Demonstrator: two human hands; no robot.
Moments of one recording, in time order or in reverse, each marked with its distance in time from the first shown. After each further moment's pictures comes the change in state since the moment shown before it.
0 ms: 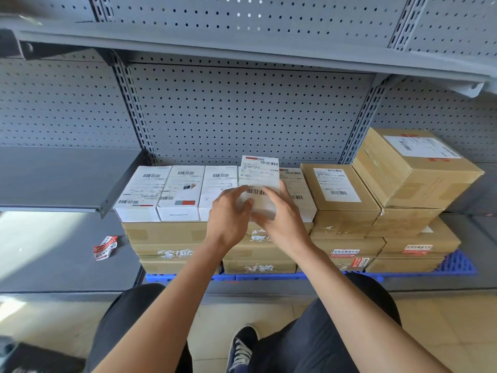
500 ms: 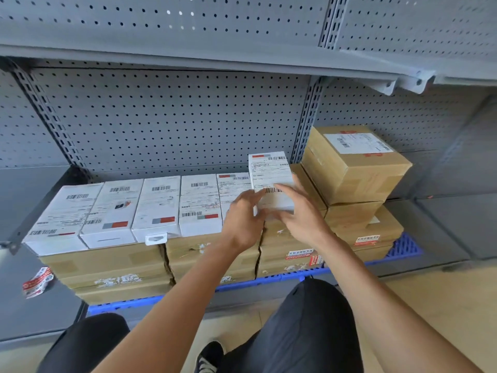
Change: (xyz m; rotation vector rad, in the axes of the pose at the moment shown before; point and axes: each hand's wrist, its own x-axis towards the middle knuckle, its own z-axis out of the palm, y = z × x) left_hand 0.024 0.079 0.120 0.031 -0.270 0.168; right_hand 0.007 0.084 -0.144 -0.254 -0.032 0.201
